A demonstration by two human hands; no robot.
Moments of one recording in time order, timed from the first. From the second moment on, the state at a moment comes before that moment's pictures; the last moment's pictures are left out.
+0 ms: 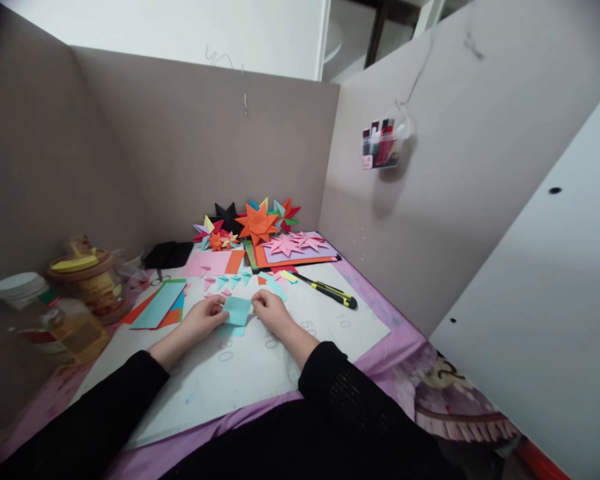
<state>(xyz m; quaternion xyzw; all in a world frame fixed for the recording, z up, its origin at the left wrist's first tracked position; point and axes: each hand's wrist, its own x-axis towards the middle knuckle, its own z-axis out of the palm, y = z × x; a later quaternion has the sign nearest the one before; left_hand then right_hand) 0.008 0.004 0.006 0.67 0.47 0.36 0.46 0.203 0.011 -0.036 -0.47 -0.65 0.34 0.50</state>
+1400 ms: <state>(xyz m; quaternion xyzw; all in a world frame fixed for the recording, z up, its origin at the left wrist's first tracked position) 0.014 0.002 0.002 0.65 0.46 0.39 0.46 0.204 -0.005 -0.025 -0.41 -0.70 0.29 0.52</state>
